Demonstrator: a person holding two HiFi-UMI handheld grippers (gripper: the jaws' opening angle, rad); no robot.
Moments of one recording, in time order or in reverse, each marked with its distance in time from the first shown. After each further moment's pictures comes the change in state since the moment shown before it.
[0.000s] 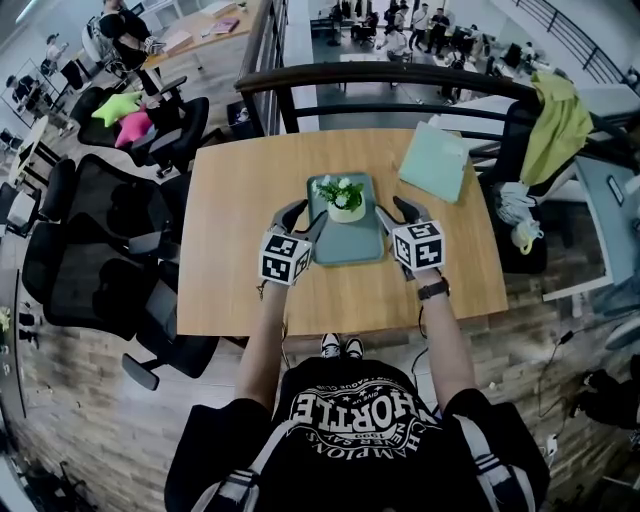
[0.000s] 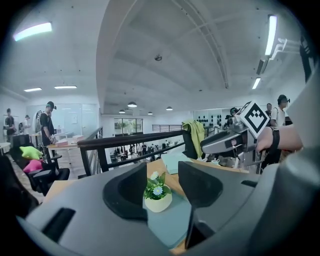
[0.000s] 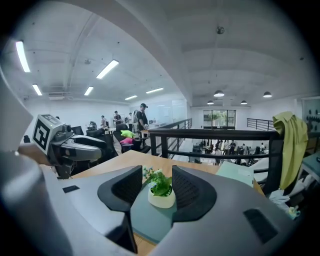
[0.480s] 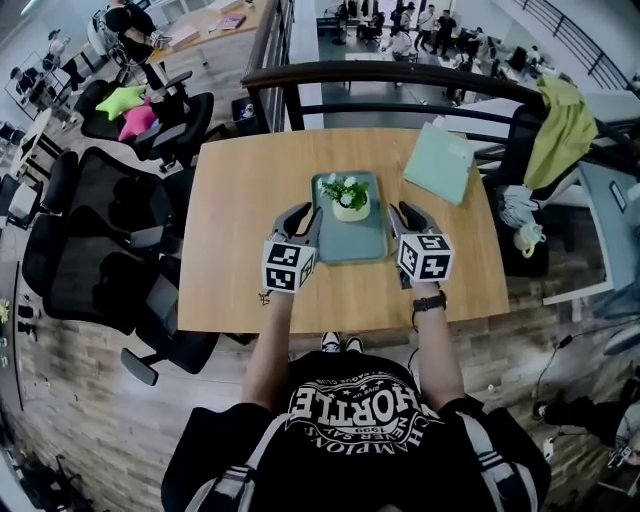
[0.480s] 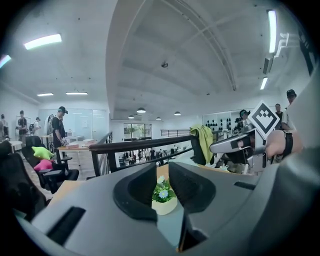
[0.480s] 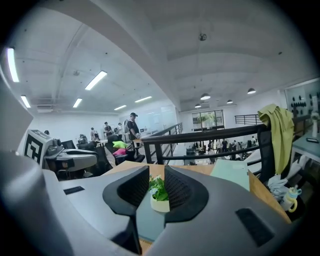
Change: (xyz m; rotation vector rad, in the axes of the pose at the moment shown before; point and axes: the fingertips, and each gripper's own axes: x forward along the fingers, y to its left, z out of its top) left arm -0.023 0.005 0.013 -0.009 -0.064 0.110; right arm -0.023 0.003 0.012 0.134 -0.097 -0.087
